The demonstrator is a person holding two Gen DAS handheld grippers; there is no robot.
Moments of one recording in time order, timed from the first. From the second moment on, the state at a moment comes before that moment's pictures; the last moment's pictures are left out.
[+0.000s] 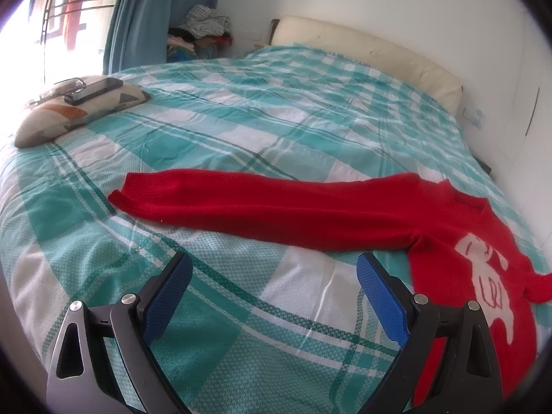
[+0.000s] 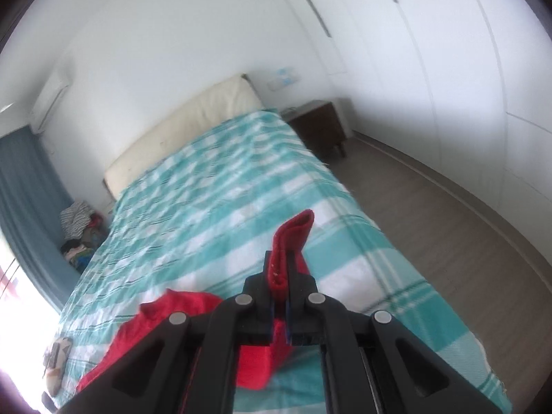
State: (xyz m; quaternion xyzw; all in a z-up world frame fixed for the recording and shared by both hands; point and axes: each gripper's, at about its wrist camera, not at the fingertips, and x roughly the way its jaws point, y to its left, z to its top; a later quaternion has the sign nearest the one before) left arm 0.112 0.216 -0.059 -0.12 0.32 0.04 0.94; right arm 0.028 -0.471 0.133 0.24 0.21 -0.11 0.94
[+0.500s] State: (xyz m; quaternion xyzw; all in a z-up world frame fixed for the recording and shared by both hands) left arm 0.106 0.249 -0.061 -0.21 0.32 0.03 0.92; right arm 0.224 -0.218 0.102 0.19 0.33 0.09 0.92
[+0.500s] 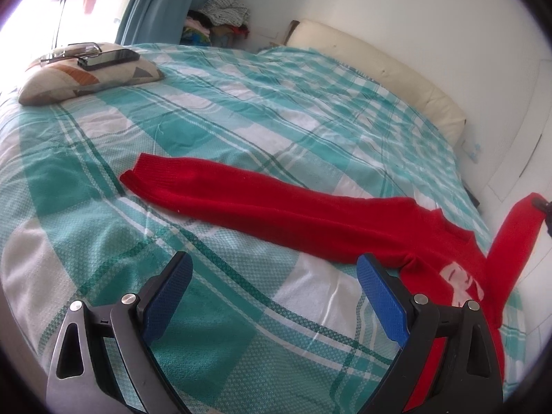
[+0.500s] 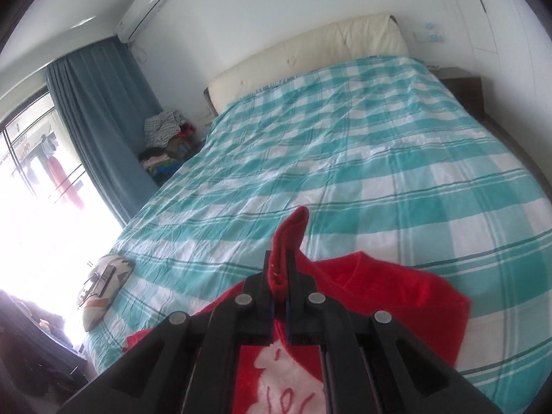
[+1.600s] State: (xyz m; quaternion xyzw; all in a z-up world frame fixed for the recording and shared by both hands) left arm 0.120 0.218 -0.076 -0.14 0.37 0.02 0.92; right arm 0.158 -0.368 -0.070 0.29 0.49 0.00 0.82
